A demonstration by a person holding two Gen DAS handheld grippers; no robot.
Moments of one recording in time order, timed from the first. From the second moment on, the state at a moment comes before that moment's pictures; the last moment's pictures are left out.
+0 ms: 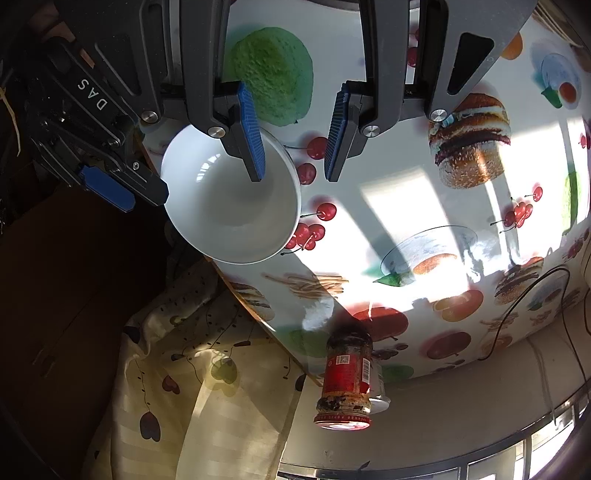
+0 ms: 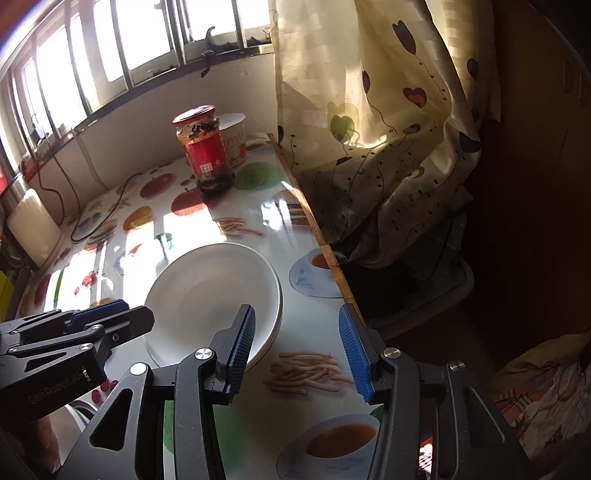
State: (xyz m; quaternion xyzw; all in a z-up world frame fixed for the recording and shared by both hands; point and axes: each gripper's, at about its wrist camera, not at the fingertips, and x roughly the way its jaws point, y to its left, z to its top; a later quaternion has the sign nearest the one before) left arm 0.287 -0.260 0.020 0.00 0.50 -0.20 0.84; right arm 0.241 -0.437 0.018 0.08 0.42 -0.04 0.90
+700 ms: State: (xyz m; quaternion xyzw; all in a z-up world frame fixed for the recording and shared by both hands) left arm 0.298 -0.266 0.006 -0.01 0.52 -0.20 0.83; right arm 0.257 -0.433 0.005 0.08 0.43 -0.02 0.90
